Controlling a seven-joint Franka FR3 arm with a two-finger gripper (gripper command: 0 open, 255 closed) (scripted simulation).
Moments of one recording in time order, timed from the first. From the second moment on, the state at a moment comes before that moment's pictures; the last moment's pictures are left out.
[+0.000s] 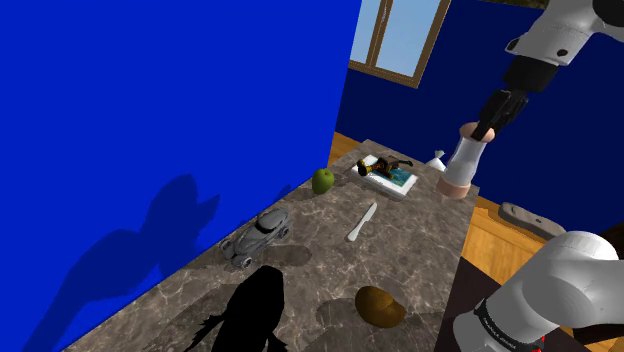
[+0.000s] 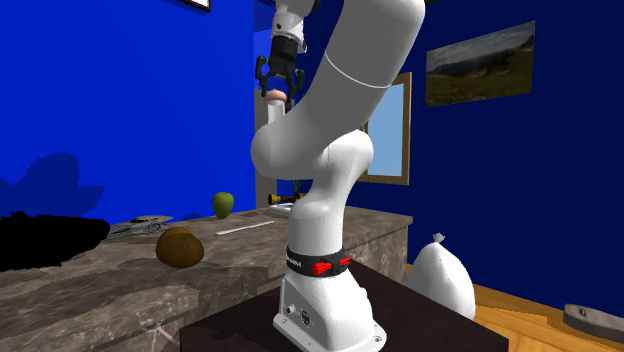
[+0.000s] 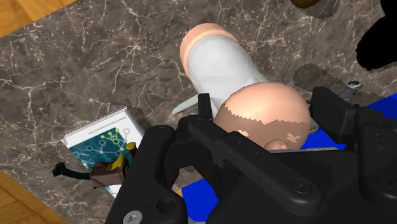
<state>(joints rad) -0.09 -0.86 -0.11 -2.23 0.09 1.39 -0.03</state>
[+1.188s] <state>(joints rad) -0.01 -0.52 0.25 -2.01 0.27 1.58 0.32</state>
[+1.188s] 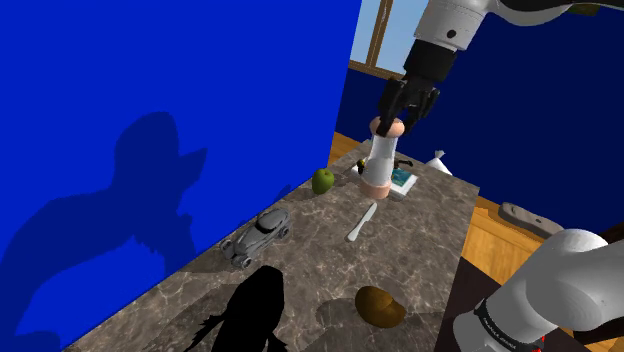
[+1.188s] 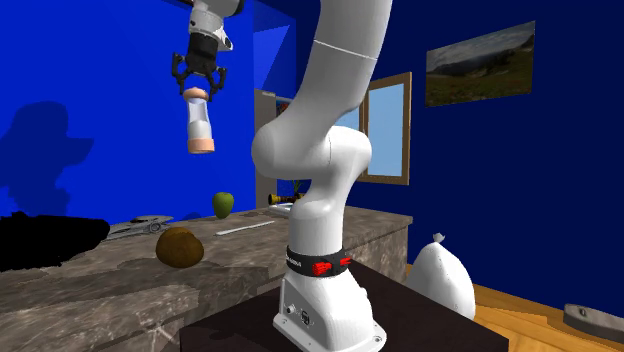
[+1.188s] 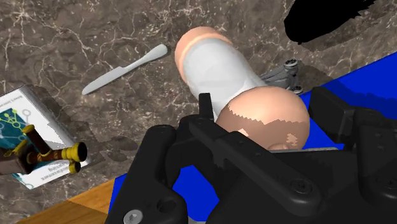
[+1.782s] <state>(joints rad) 0.01 -0.24 0.43 -1.76 0.22 1.65 0.53</state>
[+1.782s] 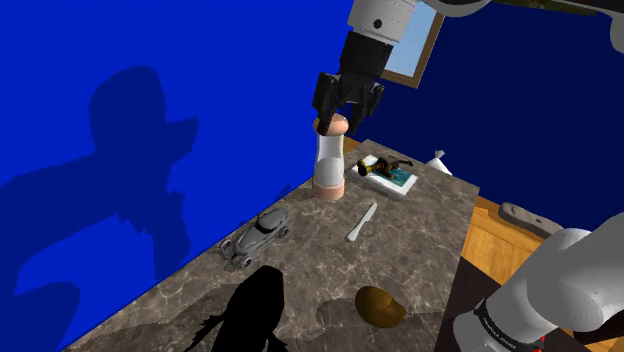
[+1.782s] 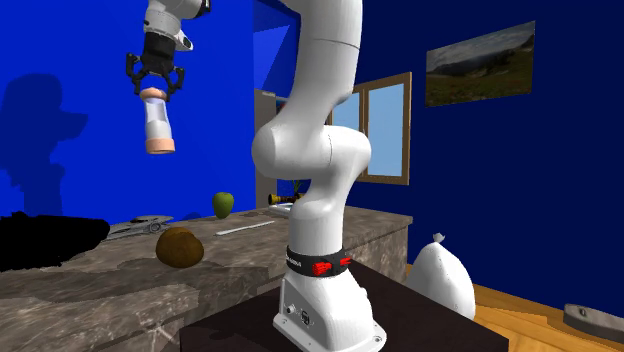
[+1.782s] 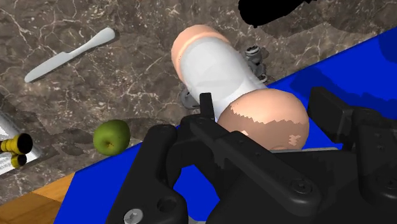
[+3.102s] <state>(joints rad) 0.08 0.07 0.56 -1.61 0.07 1.80 0.73</state>
